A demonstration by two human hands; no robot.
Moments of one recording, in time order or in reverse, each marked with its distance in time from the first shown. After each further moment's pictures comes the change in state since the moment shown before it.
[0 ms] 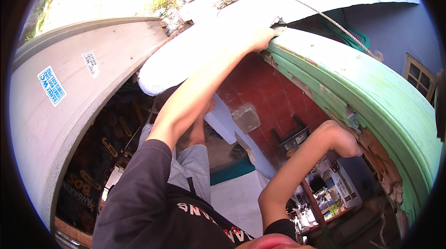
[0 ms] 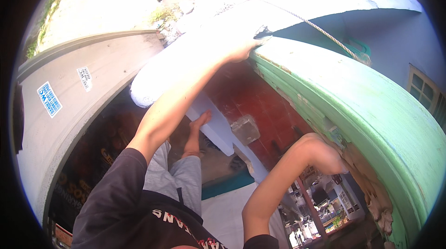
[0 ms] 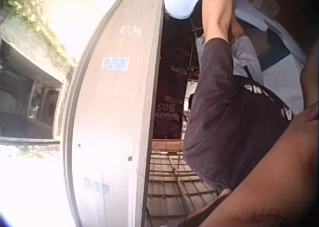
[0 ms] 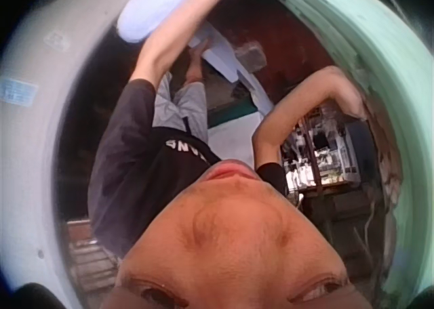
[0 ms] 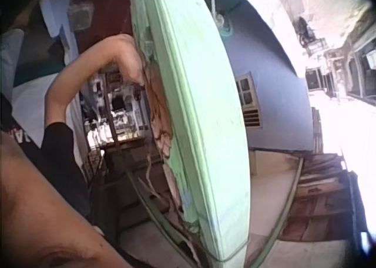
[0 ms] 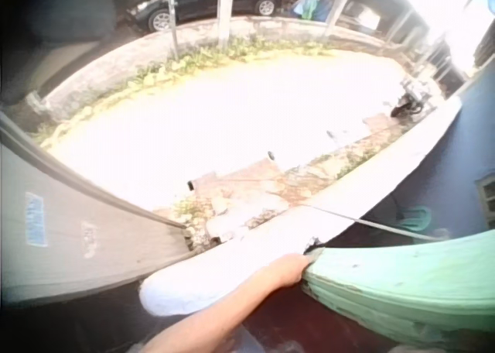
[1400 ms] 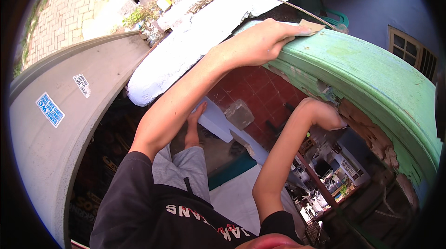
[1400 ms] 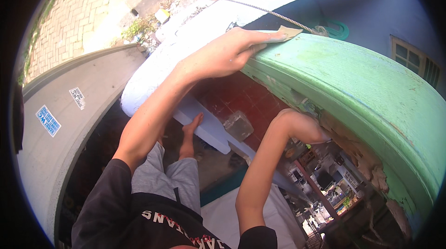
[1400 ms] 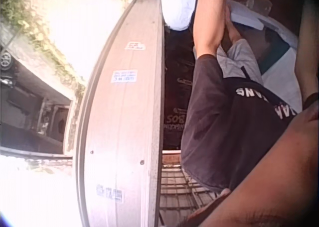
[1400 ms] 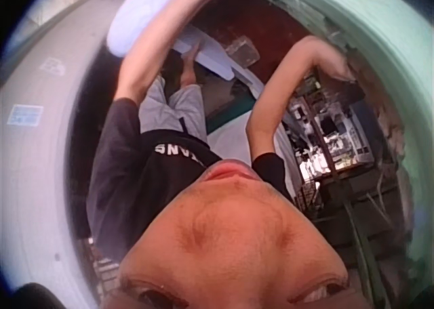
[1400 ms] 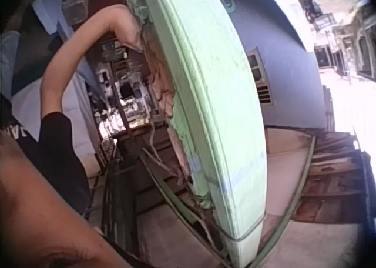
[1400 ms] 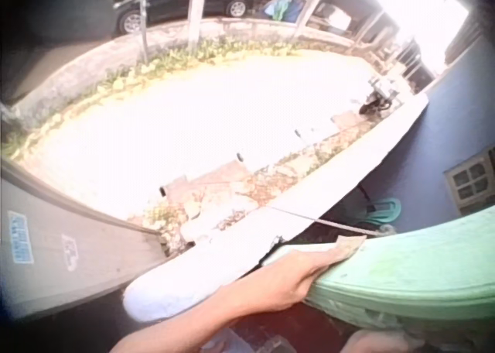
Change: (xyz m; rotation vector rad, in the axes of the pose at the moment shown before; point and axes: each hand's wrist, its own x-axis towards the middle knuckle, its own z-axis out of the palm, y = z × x) left_hand -0.047 0.120 -0.089 -0.557 0.135 0.588; right_hand -0.012 -0.004 -0.006 -0.100 -0.229 -0.049
